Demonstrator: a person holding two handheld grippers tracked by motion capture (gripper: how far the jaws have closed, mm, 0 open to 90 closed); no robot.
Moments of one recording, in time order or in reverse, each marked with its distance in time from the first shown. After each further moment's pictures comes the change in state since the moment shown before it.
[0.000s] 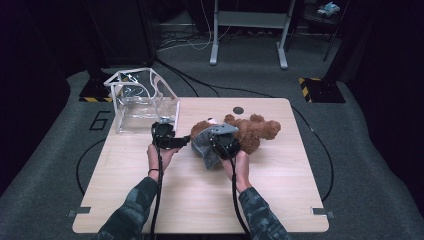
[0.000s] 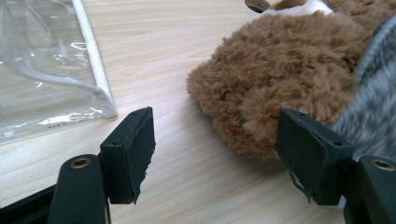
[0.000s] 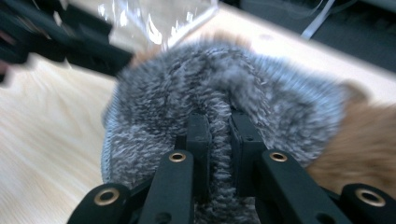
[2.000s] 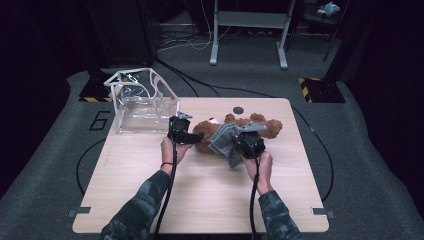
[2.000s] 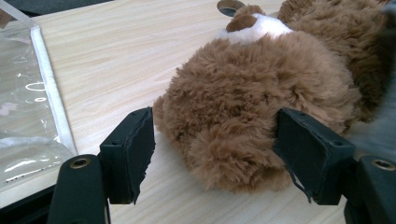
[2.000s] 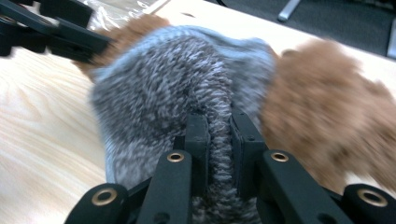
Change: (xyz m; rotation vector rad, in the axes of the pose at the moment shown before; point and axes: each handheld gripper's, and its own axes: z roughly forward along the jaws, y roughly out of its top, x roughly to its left) left arm -0.035 0.025 0.022 0.037 0.002 0.143; right arm -0.058 -0.019 -0.043 0.019 -0.058 0.096
